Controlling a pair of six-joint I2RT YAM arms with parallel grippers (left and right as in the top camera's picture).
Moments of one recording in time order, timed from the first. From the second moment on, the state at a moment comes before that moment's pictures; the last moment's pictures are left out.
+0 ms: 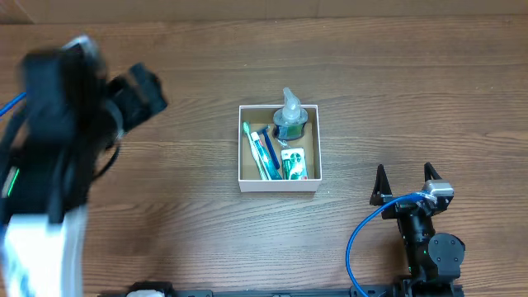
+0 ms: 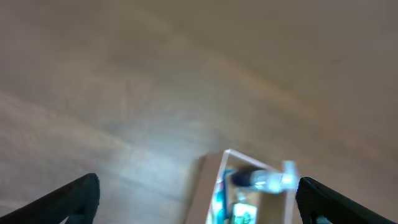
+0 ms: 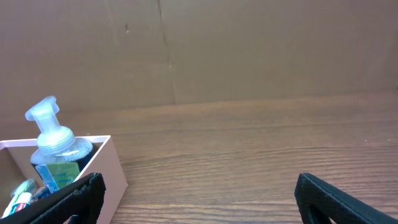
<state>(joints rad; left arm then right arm) -0.02 1.23 1.74 -1.20 0.04 -0.55 -0.01 0.01 0.02 -0.03 -0.06 0.09</state>
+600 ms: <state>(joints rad) -0.02 0.35 1.75 -1.27 0.03 -0.55 -0.01 0.01 0.02 -0.03 -0.06 0.09</state>
